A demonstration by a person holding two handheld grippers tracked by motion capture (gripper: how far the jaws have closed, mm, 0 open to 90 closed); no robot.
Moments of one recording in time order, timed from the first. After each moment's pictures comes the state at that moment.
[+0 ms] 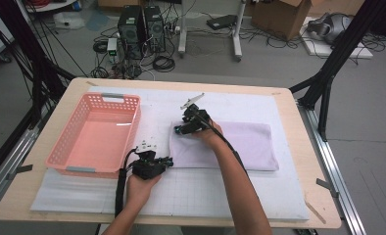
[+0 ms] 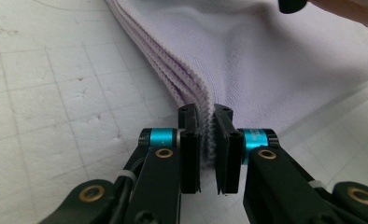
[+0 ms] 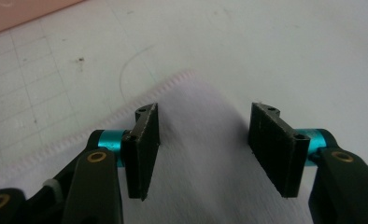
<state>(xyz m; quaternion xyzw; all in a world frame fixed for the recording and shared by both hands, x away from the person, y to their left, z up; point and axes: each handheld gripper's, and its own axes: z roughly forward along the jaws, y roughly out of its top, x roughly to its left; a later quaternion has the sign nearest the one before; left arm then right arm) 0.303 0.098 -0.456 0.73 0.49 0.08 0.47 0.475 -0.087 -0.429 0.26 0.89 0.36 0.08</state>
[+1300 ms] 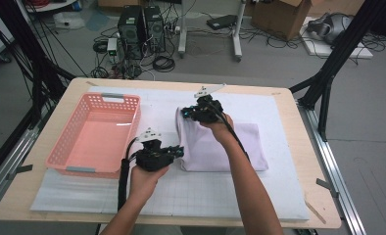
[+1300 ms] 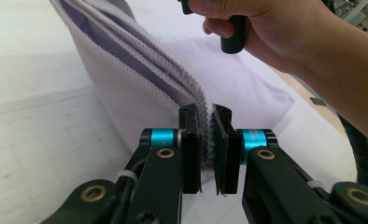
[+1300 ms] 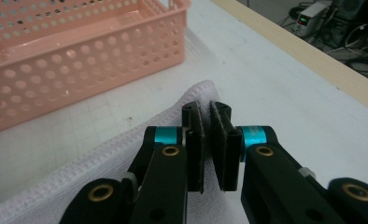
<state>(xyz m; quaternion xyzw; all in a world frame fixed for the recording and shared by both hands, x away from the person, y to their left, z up) 0.298 0.067 -0.387 0.73 0.43 0.05 0.53 0.451 -0.131 -0.367 0.25 0.84 0.46 0.10</state>
